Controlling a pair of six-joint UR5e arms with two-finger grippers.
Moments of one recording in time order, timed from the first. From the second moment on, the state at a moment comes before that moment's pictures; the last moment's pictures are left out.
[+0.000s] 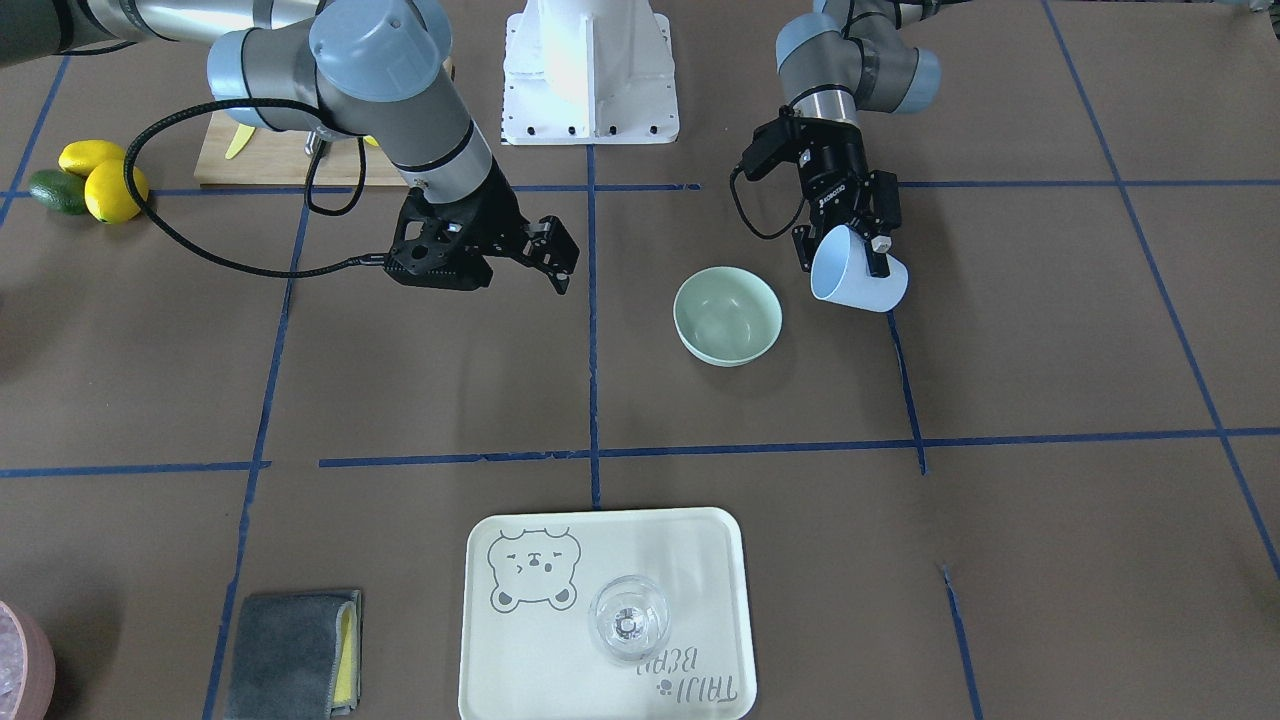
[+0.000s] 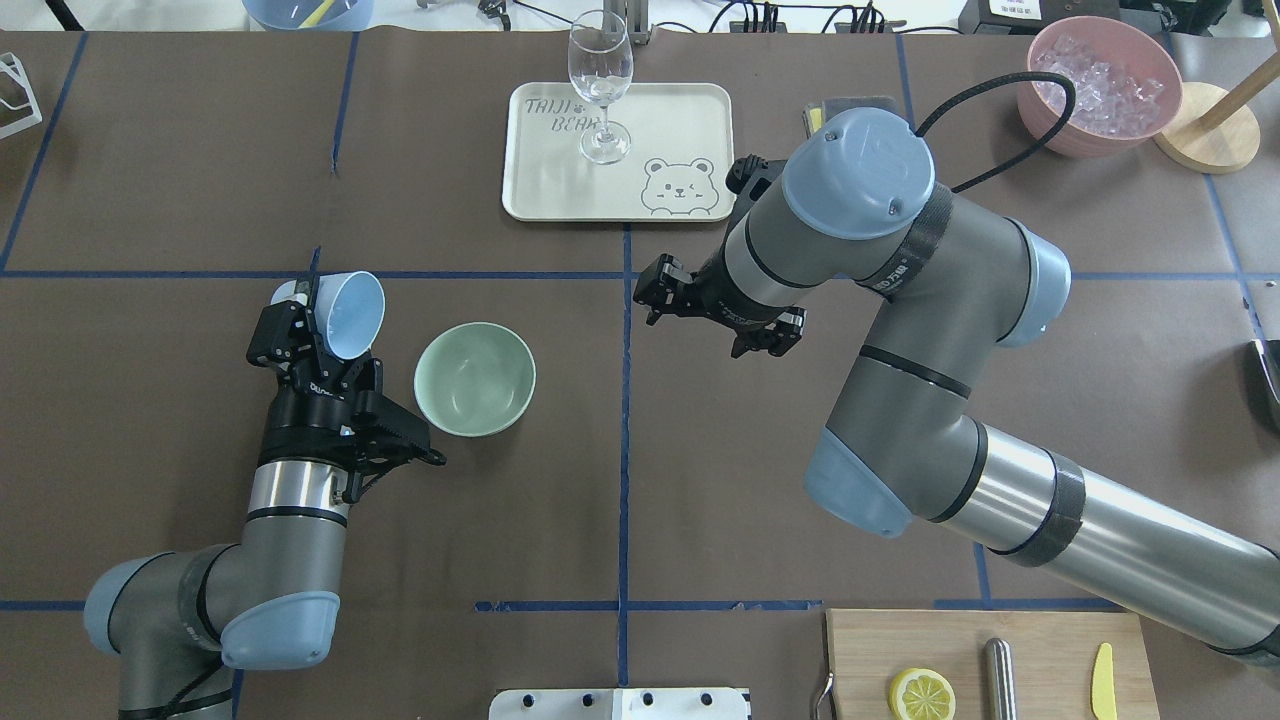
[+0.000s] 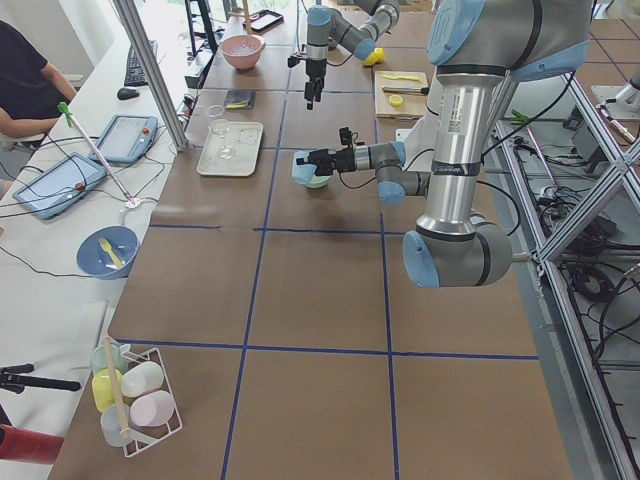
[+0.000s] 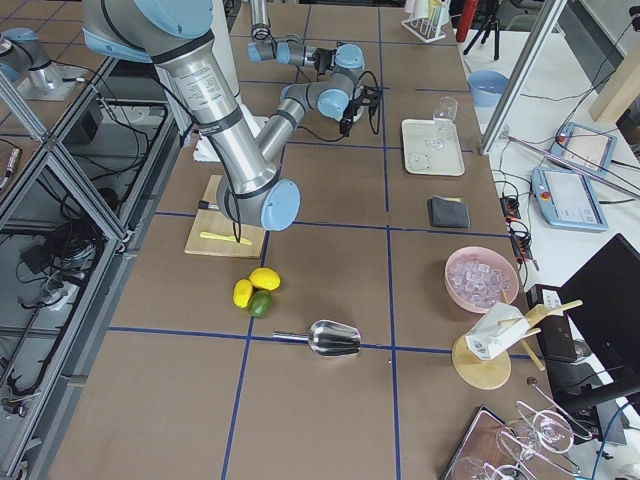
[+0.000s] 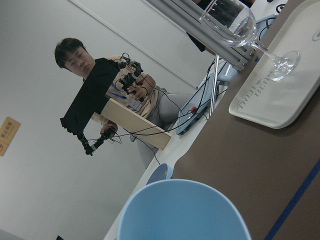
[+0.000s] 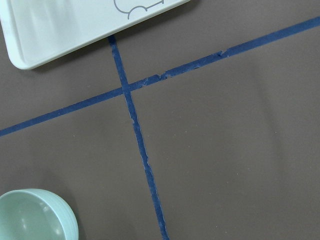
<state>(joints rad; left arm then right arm) -0.19 -1.77 -1.78 -2.18 -0.26 -0.04 0.62 -0.94 1.76 -1.42 2.02 1.52</state>
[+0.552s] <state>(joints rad) -0.18 -1.80 -1.75 -2.18 -0.20 0.37 0.62 -0.94 1.76 -1.42 2.01 1.52</state>
